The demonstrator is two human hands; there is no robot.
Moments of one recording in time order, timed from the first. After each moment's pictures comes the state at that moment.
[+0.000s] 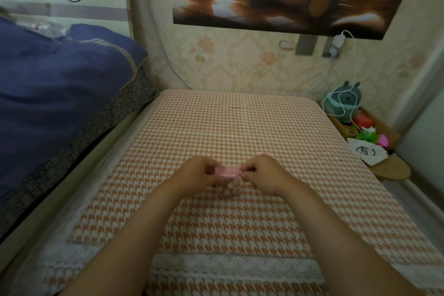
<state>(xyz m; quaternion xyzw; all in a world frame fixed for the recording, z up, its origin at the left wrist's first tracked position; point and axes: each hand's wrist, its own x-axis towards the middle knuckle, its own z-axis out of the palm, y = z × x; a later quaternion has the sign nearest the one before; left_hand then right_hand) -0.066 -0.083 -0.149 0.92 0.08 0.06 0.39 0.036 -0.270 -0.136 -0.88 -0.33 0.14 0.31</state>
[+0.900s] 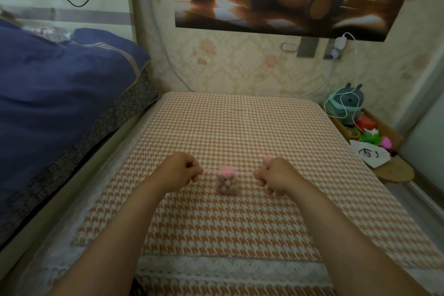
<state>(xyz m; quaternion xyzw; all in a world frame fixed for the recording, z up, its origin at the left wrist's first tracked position) -0.079 -0.045 -0.140 0.91 0.18 0.08 0.36 0.046 -0.277 -0.131 -0.90 -0.15 0.20 0.35</state>
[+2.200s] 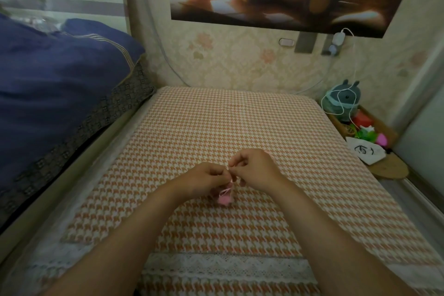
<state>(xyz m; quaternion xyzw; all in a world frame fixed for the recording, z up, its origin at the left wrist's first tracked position) -0.066 -0.107 -0.148 0.81 0.05 -0.04 0.58 0.022 -0.256 -0.128 -0.86 -0.28 0.13 0.40</state>
